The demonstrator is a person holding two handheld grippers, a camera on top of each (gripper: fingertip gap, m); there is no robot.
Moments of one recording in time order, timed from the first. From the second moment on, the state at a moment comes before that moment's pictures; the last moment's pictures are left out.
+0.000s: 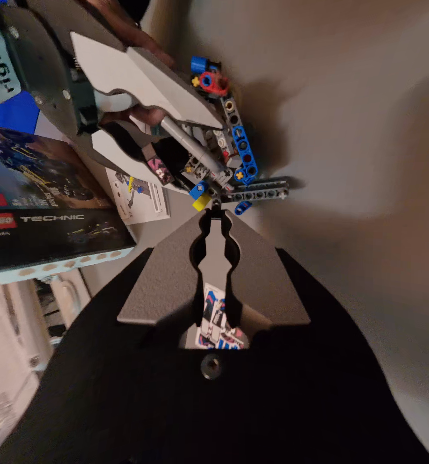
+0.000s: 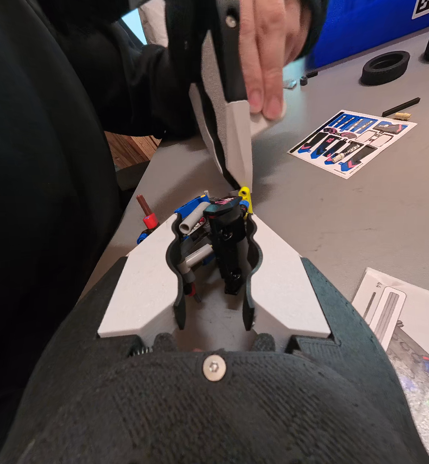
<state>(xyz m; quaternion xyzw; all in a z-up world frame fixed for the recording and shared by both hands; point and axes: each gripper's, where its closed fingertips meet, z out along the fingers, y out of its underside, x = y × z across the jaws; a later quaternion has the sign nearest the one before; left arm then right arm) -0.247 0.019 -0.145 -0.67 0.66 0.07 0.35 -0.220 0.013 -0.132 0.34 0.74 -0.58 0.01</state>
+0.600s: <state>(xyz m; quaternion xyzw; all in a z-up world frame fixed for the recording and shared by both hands) -0.243 0.017 -0.086 -0.72 0.52 -0.07 0.44 -0.233 0.006 -0.071 0.26 0.81 -0.38 -0.36</state>
